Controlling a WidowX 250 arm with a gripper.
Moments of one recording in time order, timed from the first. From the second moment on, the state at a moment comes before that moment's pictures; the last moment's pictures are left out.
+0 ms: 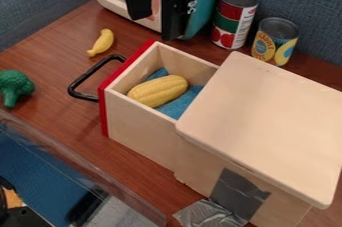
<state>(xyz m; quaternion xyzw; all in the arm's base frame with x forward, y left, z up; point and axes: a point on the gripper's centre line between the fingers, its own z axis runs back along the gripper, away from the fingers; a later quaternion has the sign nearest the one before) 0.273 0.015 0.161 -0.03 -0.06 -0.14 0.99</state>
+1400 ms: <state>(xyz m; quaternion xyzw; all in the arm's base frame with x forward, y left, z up) 0.265 0.006 0.085 0.04 -0.03 -0.18 0.98</state>
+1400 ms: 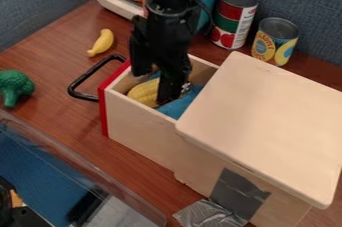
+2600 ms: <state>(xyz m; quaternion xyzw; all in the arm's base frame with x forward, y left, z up) 0.270 0.020 0.069 -0.01 0.01 -0.17 0.98</state>
